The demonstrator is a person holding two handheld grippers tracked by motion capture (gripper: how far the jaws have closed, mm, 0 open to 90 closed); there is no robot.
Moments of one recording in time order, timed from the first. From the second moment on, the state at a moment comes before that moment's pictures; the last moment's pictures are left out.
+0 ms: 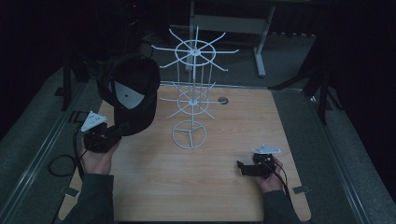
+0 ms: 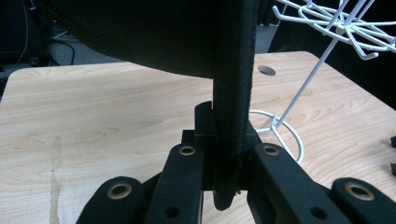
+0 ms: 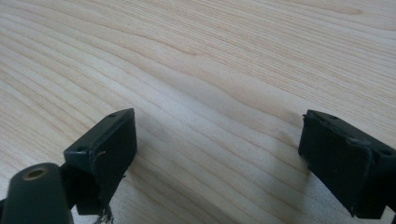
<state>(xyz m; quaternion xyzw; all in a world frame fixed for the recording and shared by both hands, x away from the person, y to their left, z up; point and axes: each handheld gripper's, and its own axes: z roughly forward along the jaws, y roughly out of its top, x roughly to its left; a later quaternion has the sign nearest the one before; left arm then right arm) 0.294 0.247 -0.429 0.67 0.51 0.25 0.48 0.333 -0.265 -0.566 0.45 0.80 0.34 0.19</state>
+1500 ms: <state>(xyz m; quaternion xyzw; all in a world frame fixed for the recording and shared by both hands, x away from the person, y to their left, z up) 0.279 0.244 -0.409 0.65 0.50 0.28 0.49 0.333 -0.265 -0.566 0.45 0.80 0.34 0.20</state>
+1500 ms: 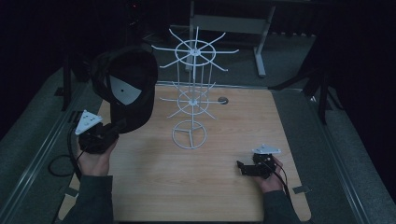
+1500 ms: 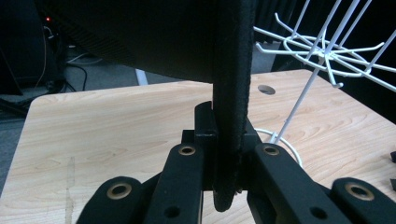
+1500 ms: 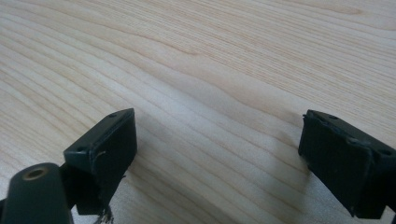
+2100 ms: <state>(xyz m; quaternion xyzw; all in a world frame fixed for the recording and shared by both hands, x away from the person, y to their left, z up) 0.268 0.239 -0.399 0.65 0.48 0.30 0.50 0.333 -0.265 -0.566 0.45 0.80 0.34 0.20</state>
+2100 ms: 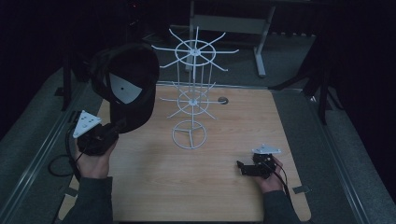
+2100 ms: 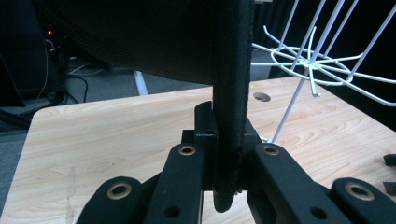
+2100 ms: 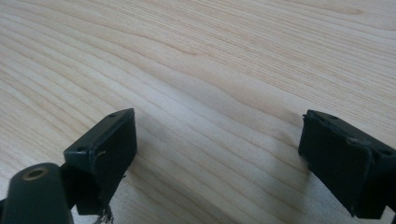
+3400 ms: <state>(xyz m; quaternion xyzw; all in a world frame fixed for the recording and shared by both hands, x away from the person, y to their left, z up) 0.263 0.220 -0.390 0.65 0.46 0.34 0.50 0.333 -0.265 -0.566 0.45 0.80 0.34 0.19</state>
